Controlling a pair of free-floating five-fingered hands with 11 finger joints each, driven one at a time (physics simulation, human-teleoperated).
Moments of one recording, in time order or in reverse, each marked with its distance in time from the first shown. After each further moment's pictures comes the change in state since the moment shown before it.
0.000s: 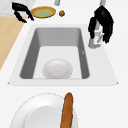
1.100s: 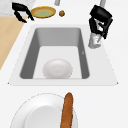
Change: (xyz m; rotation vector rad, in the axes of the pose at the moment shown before) left hand 0.000 0.000 0.000 0.000 0.000 0.000; right hand 0.015 0.018 0.015 -0.338 0.182 -0.047
